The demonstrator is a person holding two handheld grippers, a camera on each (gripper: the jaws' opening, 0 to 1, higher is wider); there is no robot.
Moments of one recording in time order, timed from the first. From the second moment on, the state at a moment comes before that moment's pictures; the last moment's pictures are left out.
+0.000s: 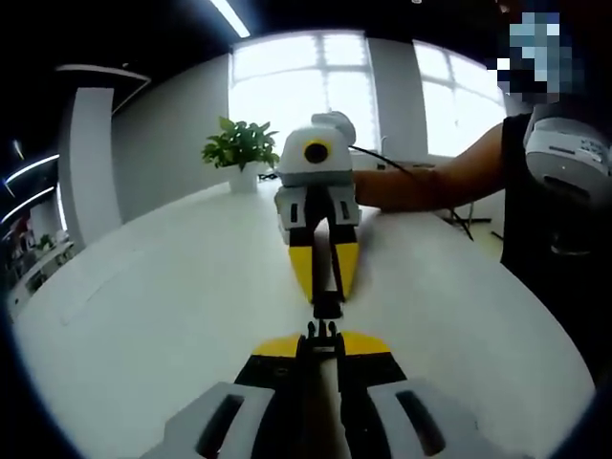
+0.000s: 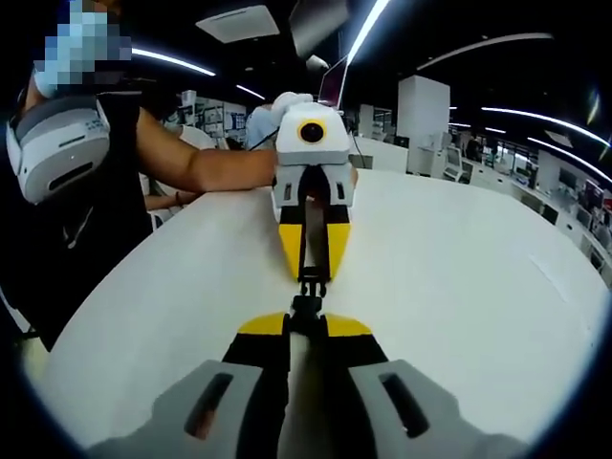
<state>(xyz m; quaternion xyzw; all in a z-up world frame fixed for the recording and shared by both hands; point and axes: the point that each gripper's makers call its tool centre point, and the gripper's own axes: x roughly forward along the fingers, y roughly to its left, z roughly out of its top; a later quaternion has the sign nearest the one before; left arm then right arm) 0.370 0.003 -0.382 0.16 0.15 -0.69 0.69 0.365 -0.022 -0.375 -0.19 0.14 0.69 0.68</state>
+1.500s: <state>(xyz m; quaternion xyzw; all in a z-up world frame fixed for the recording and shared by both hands) 0.360 -0.002 -0.375 0.17 0.14 -0.70 0.68 0.359 -0.018 -0.373 -0.19 0.13 0.70 0.68</state>
